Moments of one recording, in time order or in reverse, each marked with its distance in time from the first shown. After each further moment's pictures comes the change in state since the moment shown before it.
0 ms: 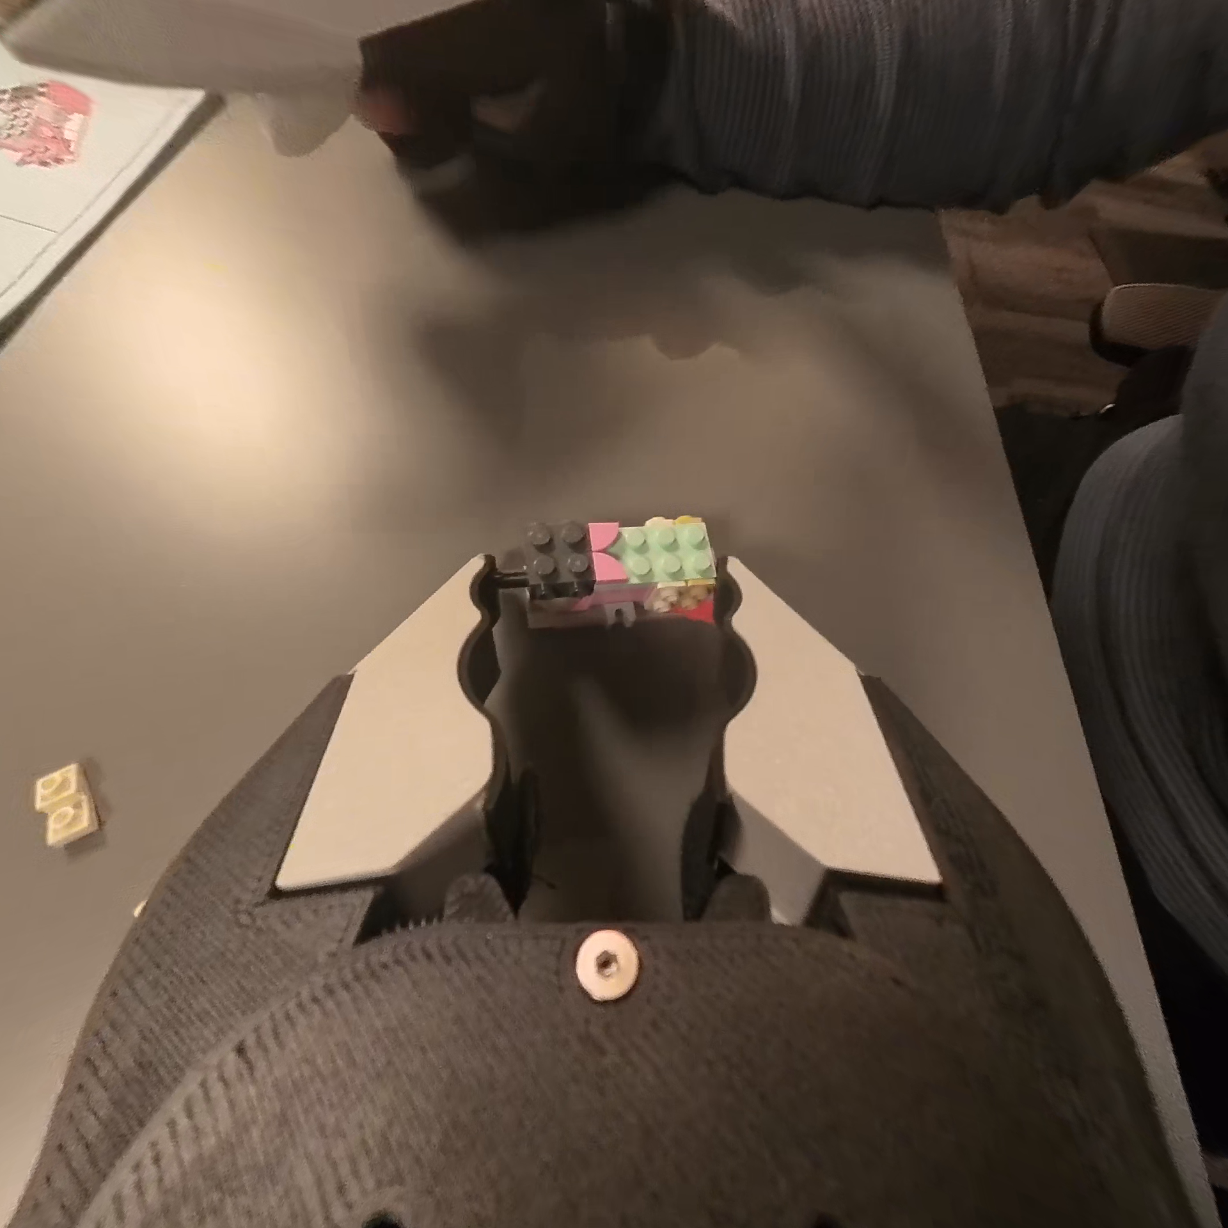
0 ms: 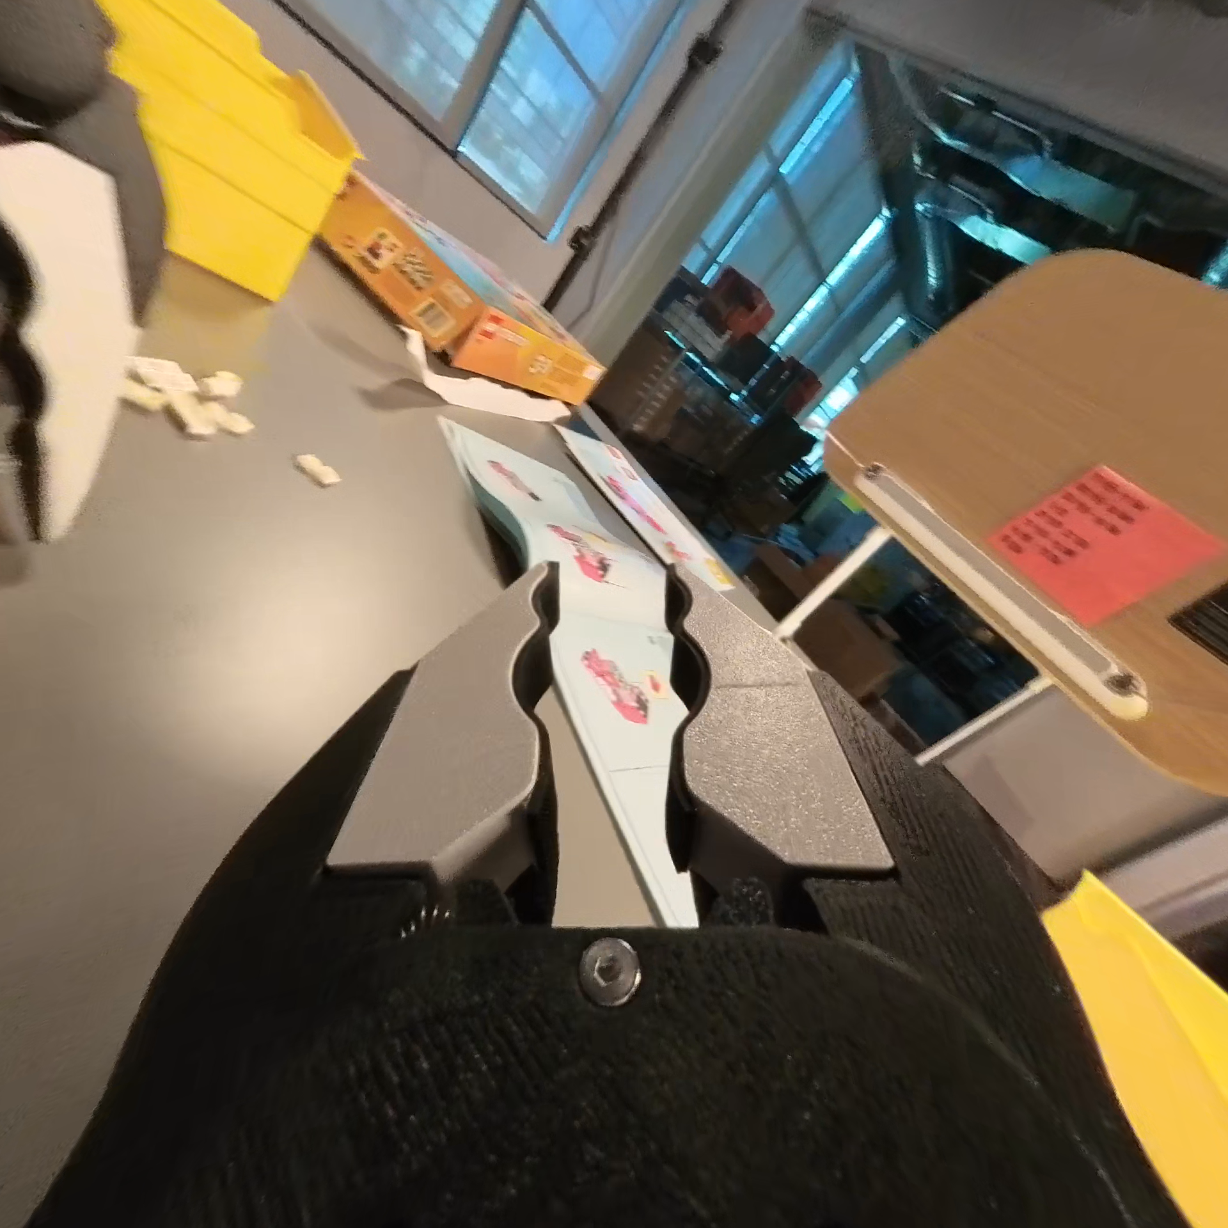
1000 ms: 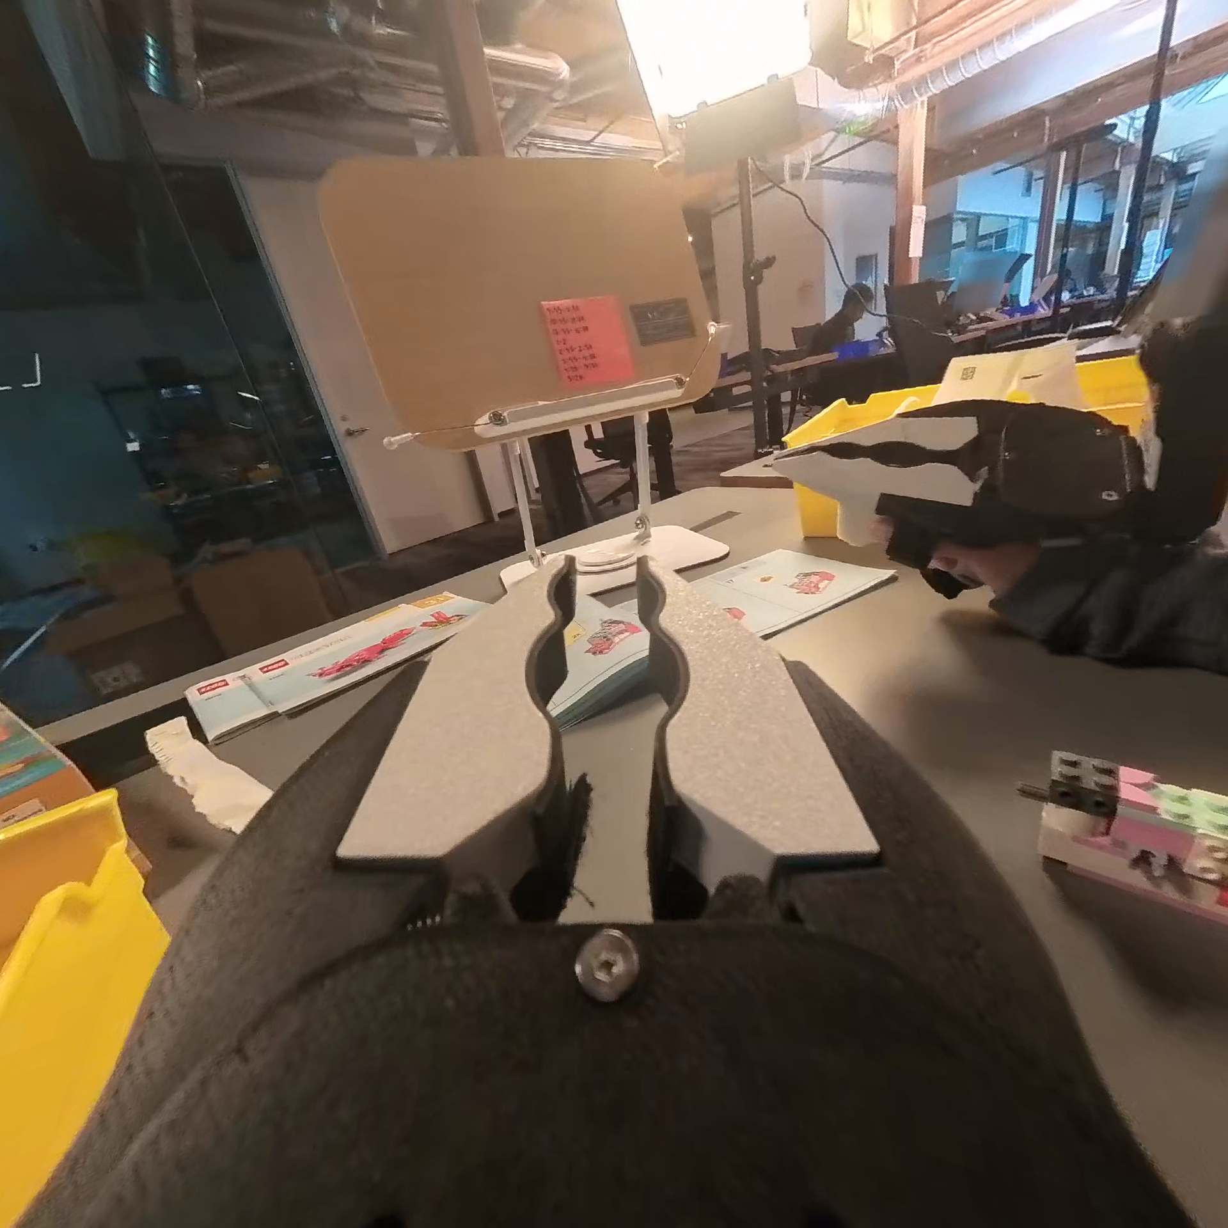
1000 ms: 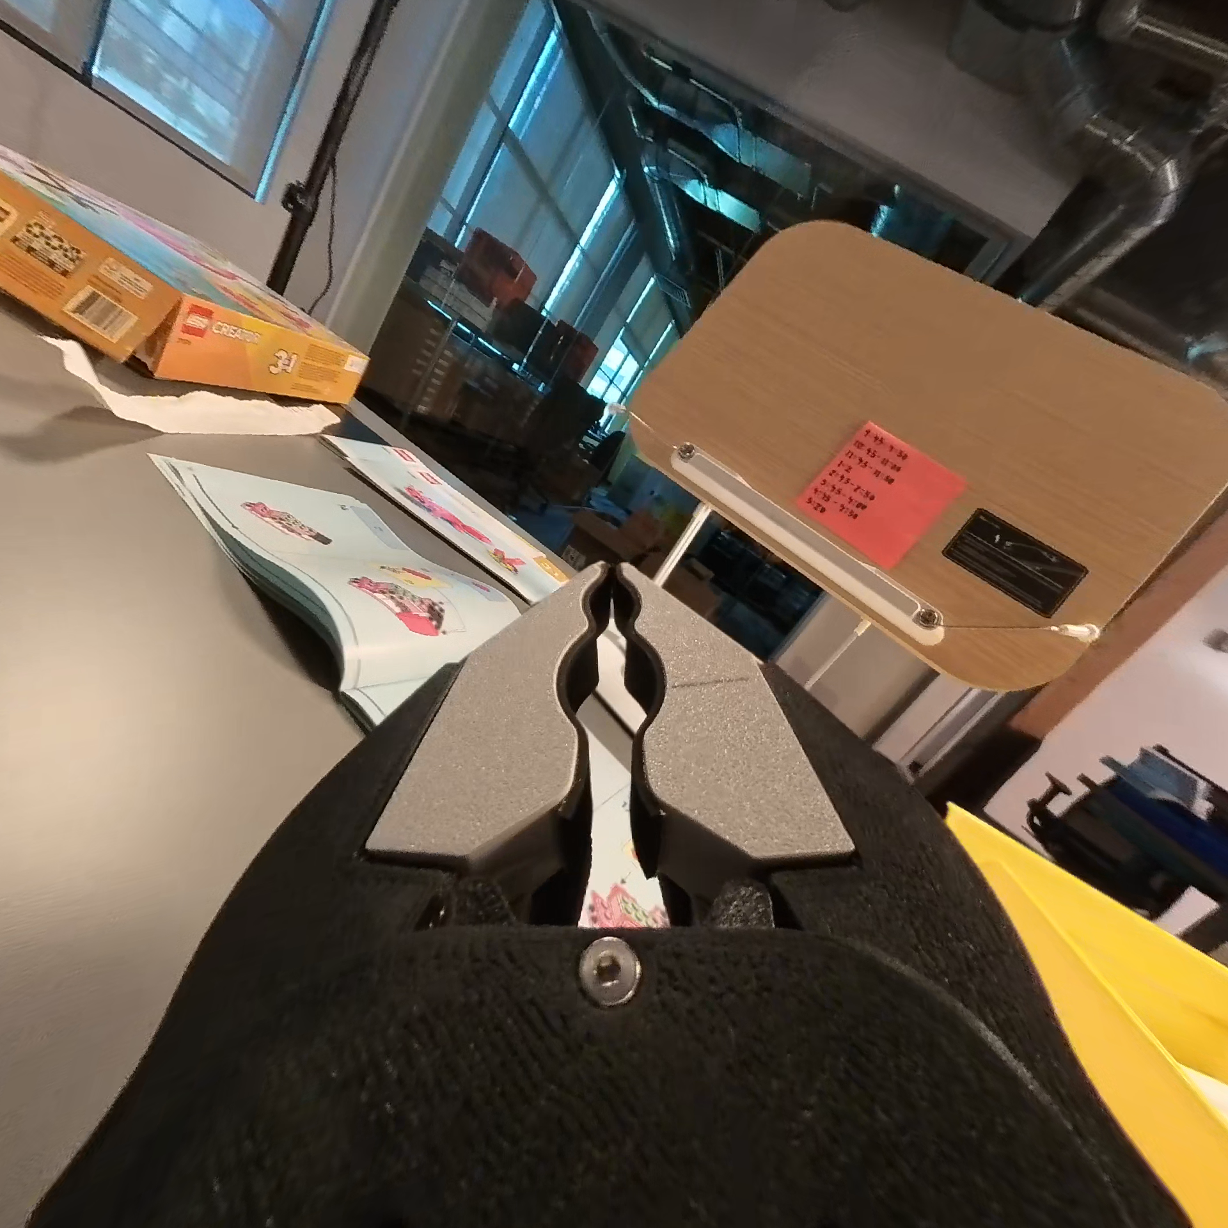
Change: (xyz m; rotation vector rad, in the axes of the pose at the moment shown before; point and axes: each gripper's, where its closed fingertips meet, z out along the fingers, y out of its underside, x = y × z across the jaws) left arm -0.103 -0.046 -0.161 0.743 -0.922 0.098; right arm 0.047 -0.002 0.032 -0.044 0.379 0.010
